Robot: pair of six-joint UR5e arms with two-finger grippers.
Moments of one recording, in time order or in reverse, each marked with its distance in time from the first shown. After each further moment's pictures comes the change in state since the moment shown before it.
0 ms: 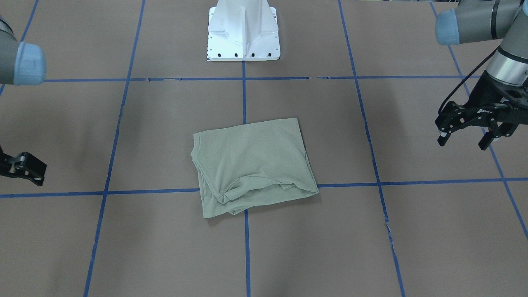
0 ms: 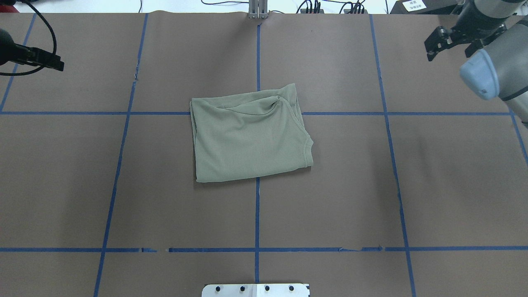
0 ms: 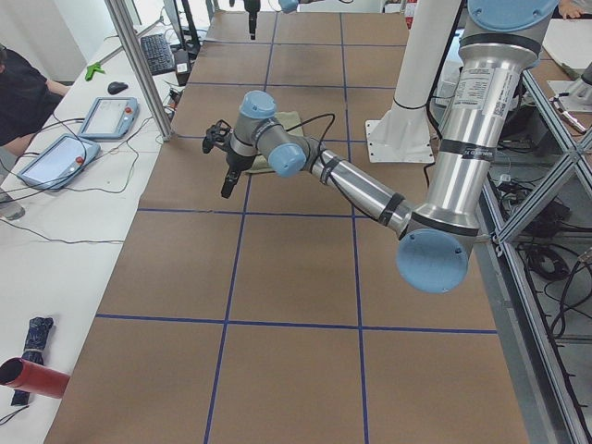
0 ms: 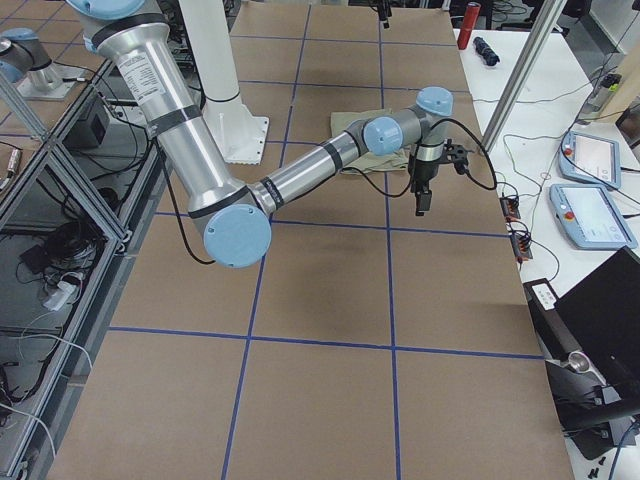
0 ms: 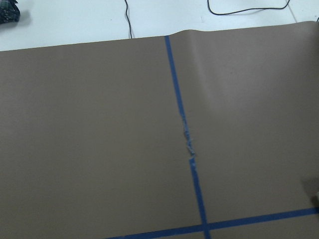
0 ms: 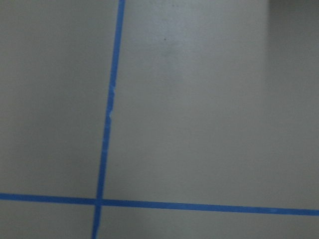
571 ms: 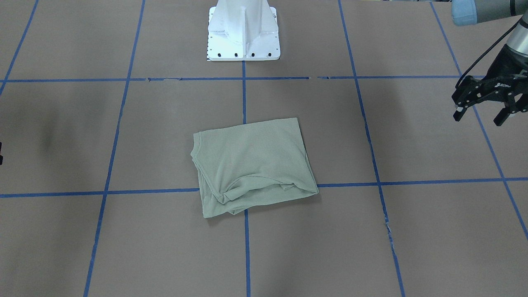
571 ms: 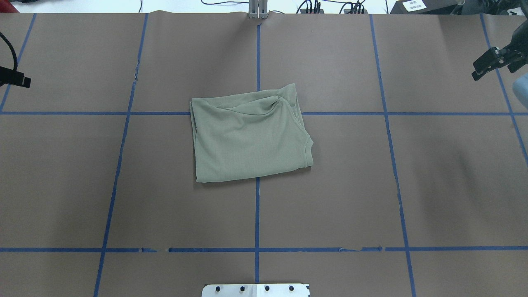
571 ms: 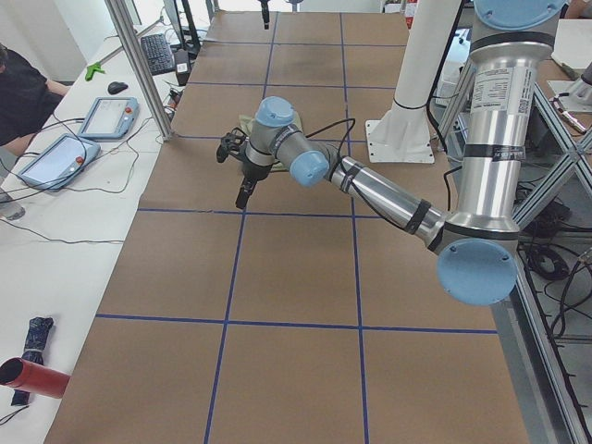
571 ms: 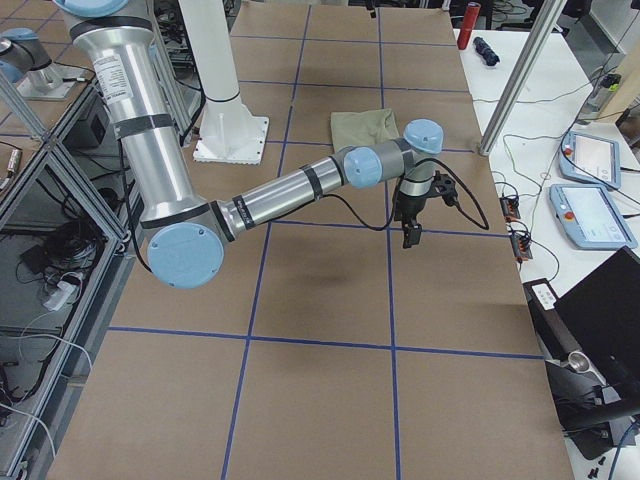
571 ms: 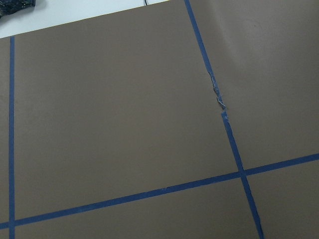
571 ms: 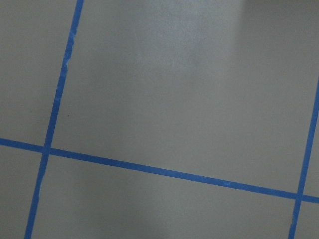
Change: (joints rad) left arm -0.056 0.128 -0.117 0.002 -0.063 0.036; right arm 0.070 -0.171 0.051 0.053 0.069 -0.163
